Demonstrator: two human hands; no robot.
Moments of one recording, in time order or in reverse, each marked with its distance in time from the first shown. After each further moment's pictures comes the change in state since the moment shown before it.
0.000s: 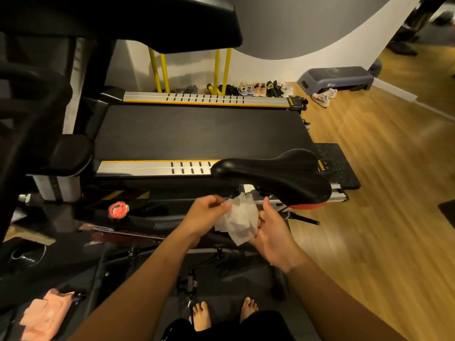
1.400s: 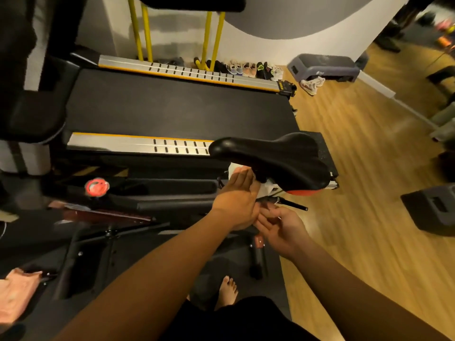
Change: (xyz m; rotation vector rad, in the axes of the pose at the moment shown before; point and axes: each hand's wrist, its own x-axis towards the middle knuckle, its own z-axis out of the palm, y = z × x) left_hand 0.049 -0.014 0.070 1.250 -0.156 0.528; right_hand 0.001 0.005 -0.037 0.180 0.354 0.022
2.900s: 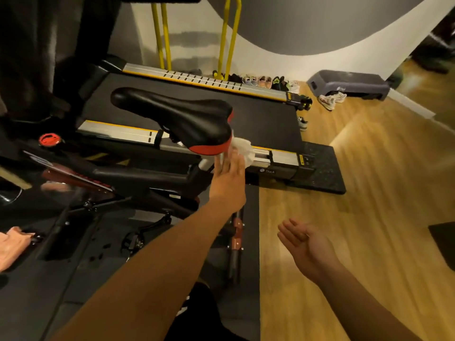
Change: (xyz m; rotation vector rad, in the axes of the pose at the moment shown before) left_hand 0.101 0.209 0.074 0.260 0.148 -0.442; right_hand -0.009 -0.119 -0.287 -0.108 -0.089 -0.056
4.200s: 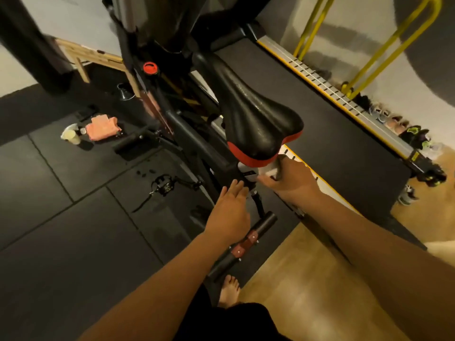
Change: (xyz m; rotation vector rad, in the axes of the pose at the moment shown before) left_hand -0.021 0.034 0.003 -0.784 0.032 -0.706; right_hand 0.160 -0.097 0.197 -1.940 -0.801 -1.019
